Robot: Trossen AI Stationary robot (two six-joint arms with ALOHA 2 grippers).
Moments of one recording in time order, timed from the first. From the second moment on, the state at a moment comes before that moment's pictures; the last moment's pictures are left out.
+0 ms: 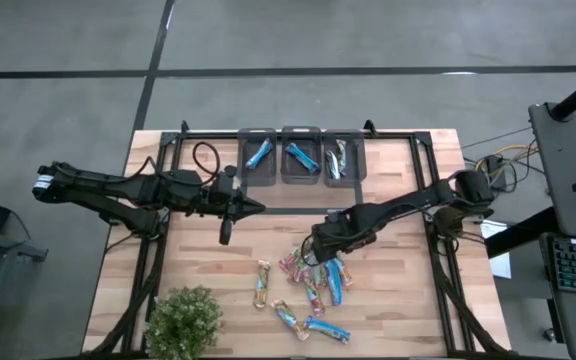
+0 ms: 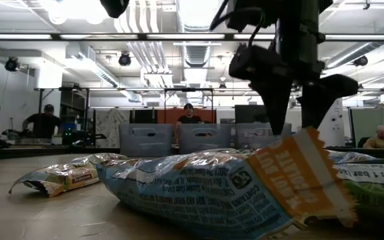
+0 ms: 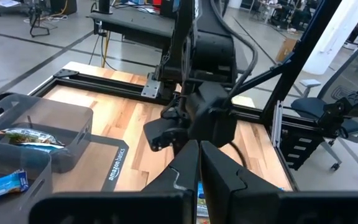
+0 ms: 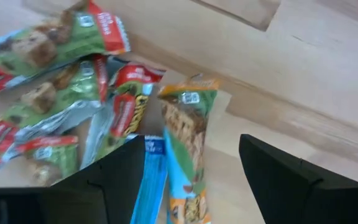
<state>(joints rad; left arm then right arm) -0.13 1.00 0.93 -0.11 -0.12 -0.24 0.19 1.77 1.18 -0.84 -0.05 1.41</state>
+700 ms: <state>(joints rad) -0.13 1.00 0.93 -0.11 -0.12 -0.24 0.19 1.85 1.18 -0.79 -0.06 1.39</state>
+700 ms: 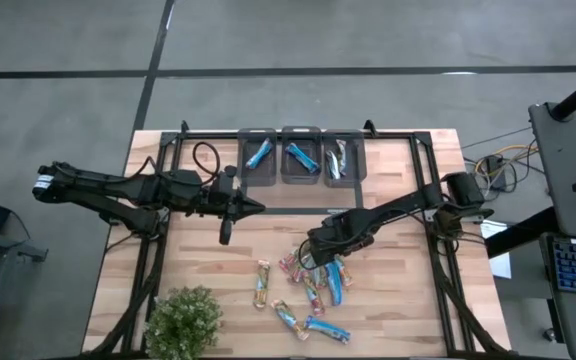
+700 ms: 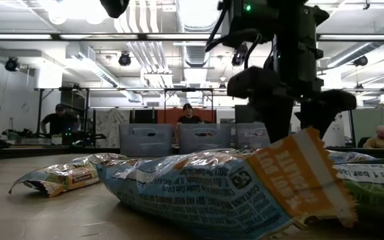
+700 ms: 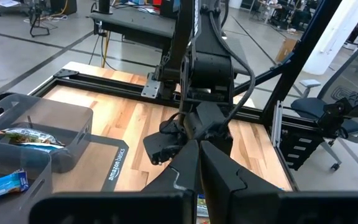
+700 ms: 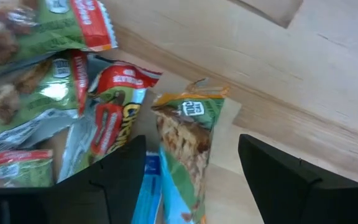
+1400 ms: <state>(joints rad) -0.13 1.01 0.93 -0.11 -0.12 -0.24 0.19 1.86 1.16 -0.77 -0.06 1.38</state>
